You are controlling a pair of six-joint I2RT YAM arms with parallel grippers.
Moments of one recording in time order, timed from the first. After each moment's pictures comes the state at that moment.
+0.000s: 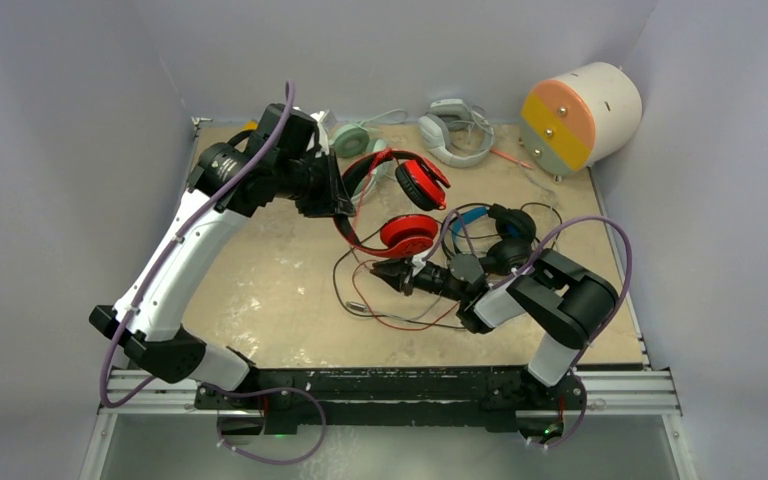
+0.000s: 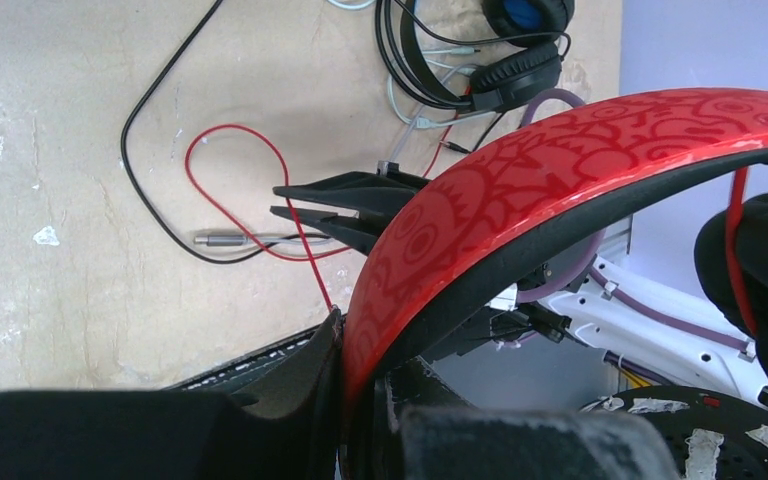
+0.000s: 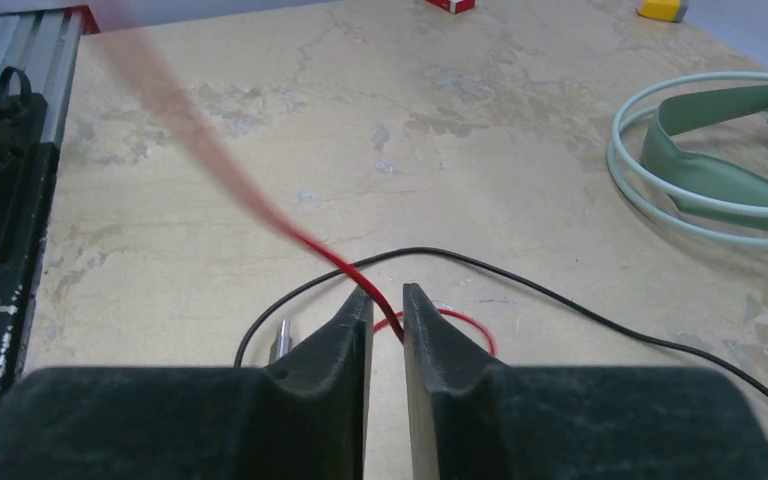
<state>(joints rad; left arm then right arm) -0.60 1.46 1.90 -1.25 0.17 -0.68 0.77 1.72 0.40 1.34 -0.47 -0.02</state>
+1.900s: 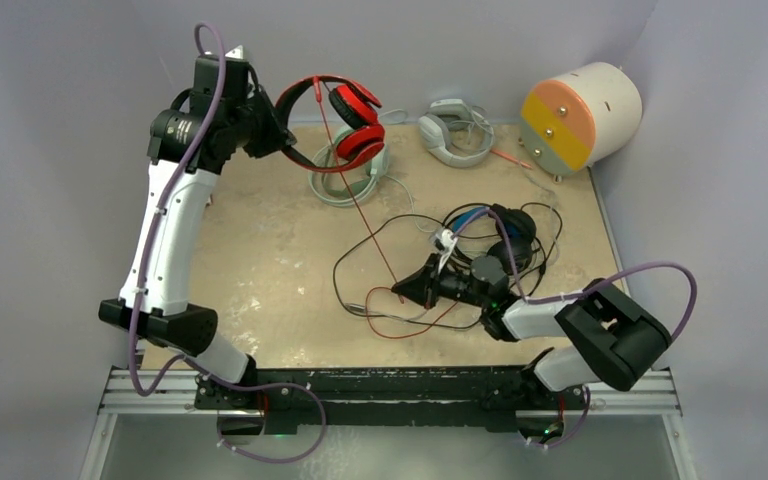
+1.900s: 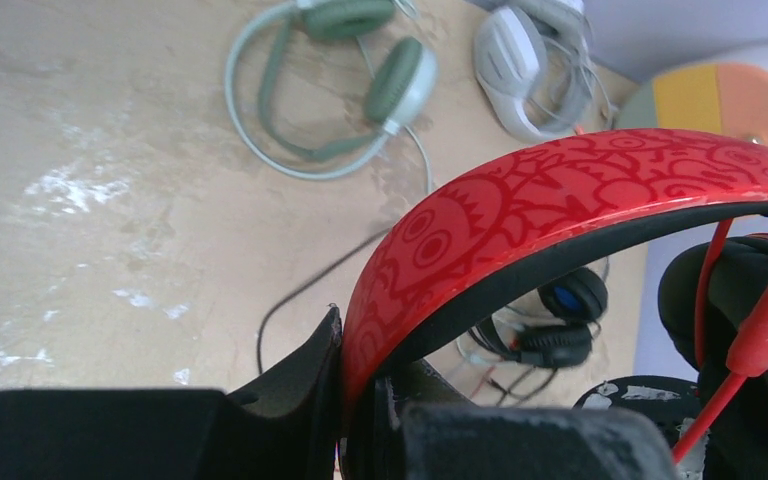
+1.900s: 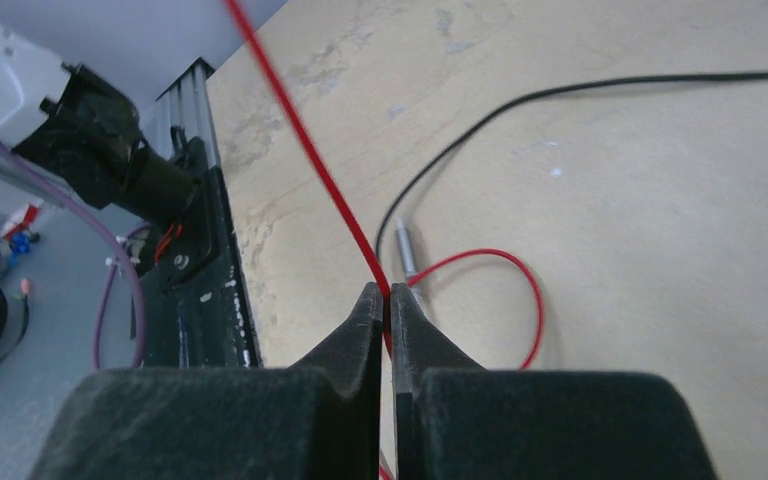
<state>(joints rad) -0.26 1.59 2.15 -1.18 -0.03 -0.65 0.71 1.42 0.26 1.02 -0.53 0.45</state>
